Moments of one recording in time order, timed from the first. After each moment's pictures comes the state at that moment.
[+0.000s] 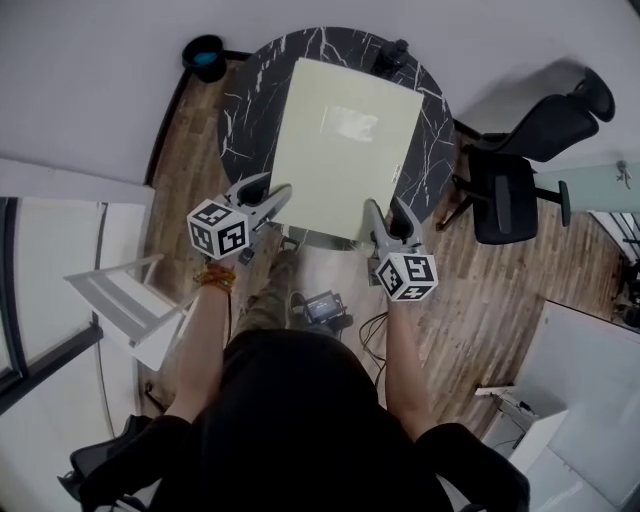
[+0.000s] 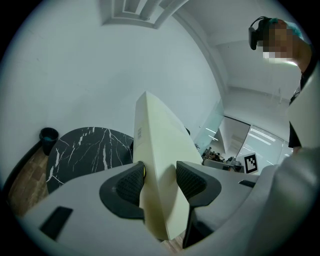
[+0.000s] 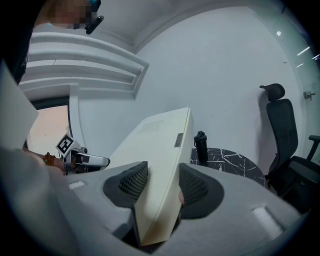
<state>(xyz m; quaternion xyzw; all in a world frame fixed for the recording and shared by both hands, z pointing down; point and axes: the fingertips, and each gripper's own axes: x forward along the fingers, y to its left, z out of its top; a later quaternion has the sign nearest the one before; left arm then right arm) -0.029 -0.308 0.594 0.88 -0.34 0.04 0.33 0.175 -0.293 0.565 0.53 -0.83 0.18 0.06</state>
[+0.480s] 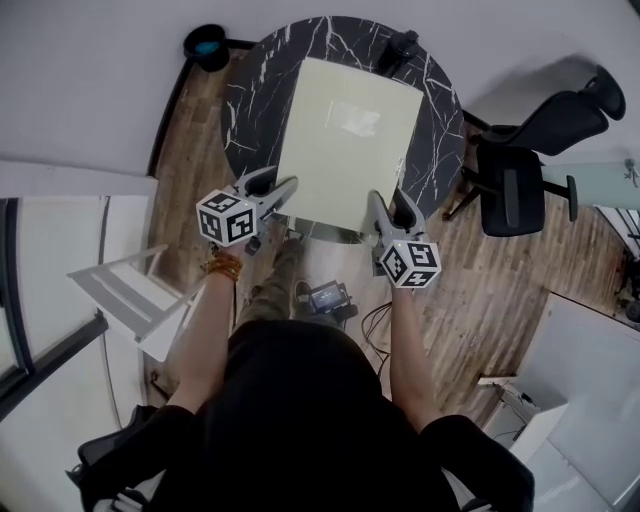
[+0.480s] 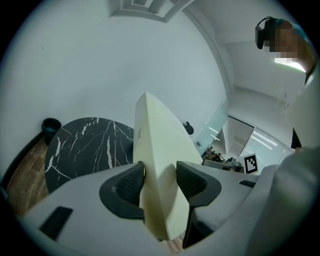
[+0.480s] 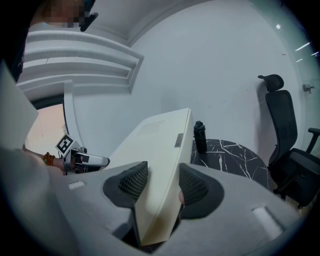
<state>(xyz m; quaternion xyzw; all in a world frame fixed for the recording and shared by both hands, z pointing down) -0.031 -0.324 0.632 0.86 -0.34 0.05 0.37 0.173 -0.311 0.601 0.52 -0.82 0.21 0.08</state>
